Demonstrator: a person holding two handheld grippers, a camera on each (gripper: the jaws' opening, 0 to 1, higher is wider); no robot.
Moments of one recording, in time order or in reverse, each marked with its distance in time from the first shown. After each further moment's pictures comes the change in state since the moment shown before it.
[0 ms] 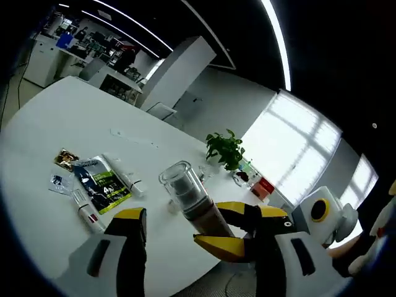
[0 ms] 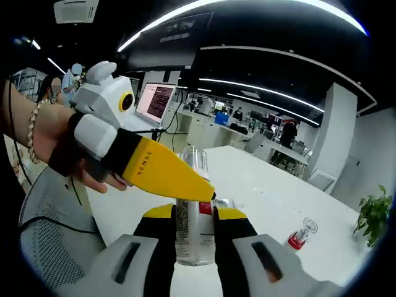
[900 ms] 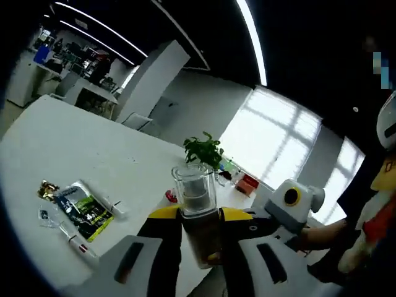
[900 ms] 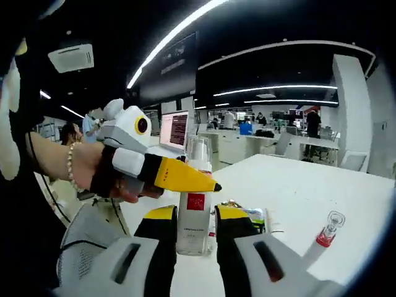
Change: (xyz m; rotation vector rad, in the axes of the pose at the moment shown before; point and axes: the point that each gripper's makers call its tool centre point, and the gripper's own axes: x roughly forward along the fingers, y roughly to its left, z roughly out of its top) left arm 0.005 -0.061 0.026 0.265 0.043 -0.250; right arm -0.029 -0.006 0.028 0.275 -0.194 0.385
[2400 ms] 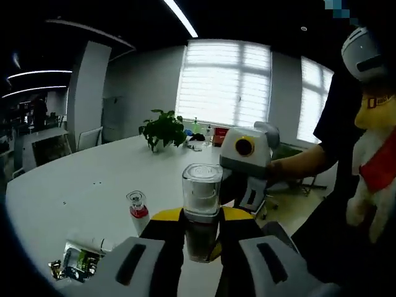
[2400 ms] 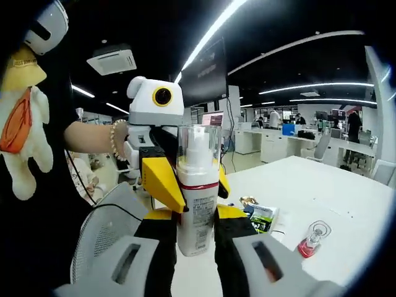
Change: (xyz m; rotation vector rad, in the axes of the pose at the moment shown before) left arm 0.080 -0.058 -0.027 0.402 0.253 -0.081; right arm -0.057 -0.034 -0.016 -0.074 0.043 0.196
